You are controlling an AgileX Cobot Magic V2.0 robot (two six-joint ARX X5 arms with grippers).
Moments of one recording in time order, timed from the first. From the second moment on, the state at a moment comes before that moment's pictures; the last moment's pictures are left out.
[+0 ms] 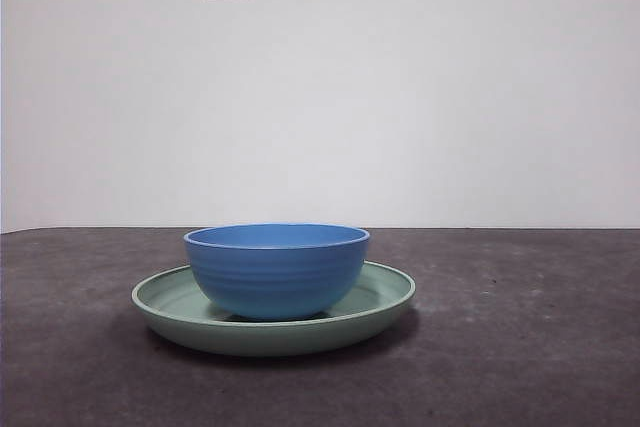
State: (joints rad) left arm -0.08 0.00 0.04 -0.21 0.00 -0.07; right arm 0.76 0.49 1.00 -1.11 -0.03 0.37
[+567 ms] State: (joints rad) left arm -0.08 0.00 0.04 -0.21 0.00 -0.07; right arm 0.29 0.18 0.57 -0.57 -0.03 0.19
